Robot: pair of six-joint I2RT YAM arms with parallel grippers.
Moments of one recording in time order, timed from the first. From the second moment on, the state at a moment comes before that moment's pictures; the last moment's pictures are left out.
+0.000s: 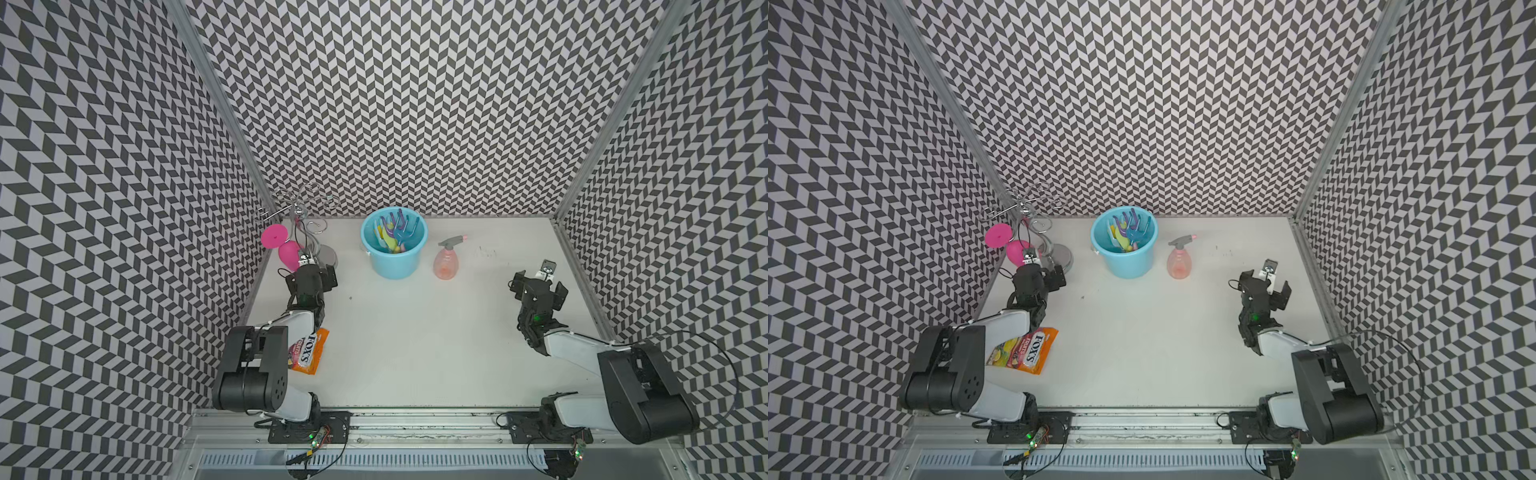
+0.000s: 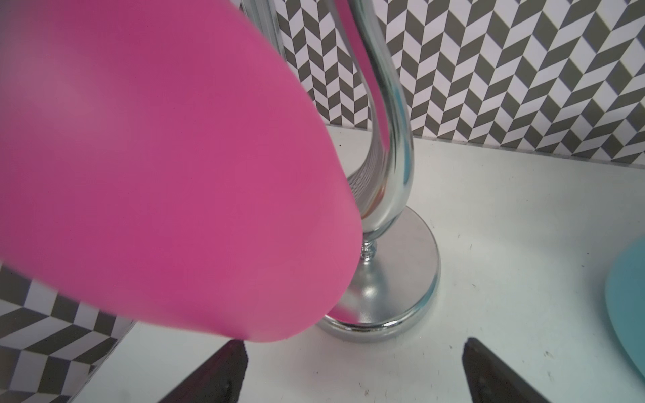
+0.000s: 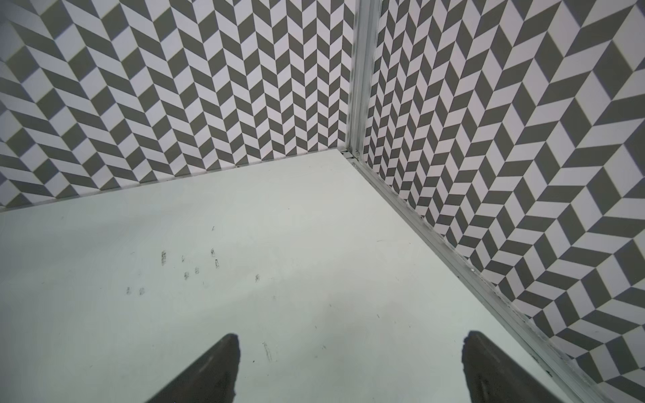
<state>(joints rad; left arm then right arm) -0.01 1.50 0.58 0.54 -0.30 -0.09 0.18 1.35 0.38 0.66 0.67 0.16</state>
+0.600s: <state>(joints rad) 0.06 1.49 0.41 0.85 -0.12 -0.11 0.14 1.41 0.33 0.90 0.56 0.16</state>
